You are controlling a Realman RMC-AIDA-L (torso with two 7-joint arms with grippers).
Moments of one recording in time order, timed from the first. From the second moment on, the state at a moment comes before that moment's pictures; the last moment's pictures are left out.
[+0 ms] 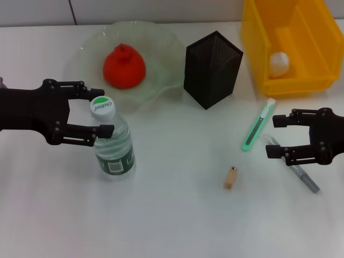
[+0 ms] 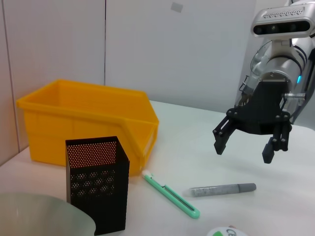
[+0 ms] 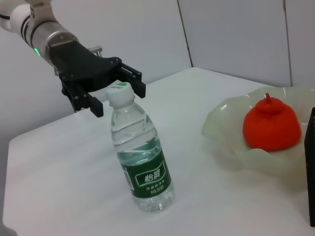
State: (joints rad) left arm -0.48 -2.00 0.77 0.98 2.02 1.80 -1.47; right arm 0.44 2.06 2.50 0.89 1.01 -1.77 1.46
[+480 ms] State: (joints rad) left arm -0.48 -2.01 0.77 0.96 2.03 1.78 -1.44; right arm 0.43 2.06 2.50 0.89 1.01 -1.80 1.42
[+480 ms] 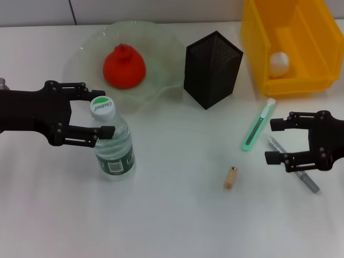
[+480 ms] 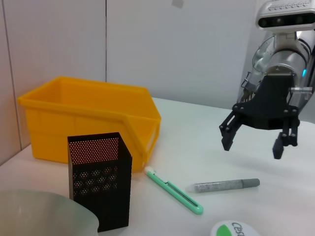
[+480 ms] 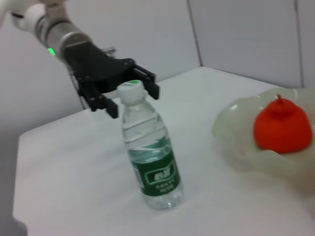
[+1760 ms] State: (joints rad) left arm -0.49 -2.02 0.77 0.96 2.06 1.77 -1.44; right arm 0.42 2.07 2.52 0.87 1.04 -1.82 1.33
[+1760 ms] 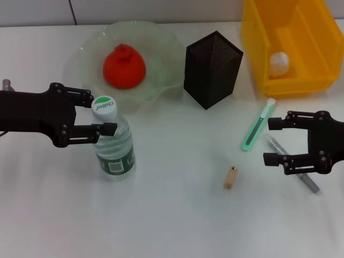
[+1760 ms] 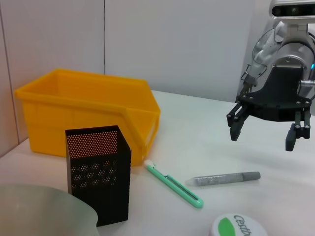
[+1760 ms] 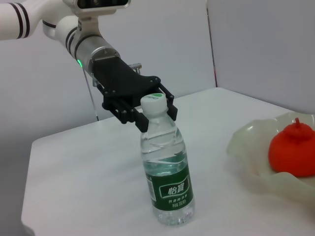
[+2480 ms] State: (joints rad) left arm -0.51 -2.01 0.76 0.96 2.06 1.77 -1.43; right arm 0.42 2.07 2.54 0.87 1.04 -1.82 1.33
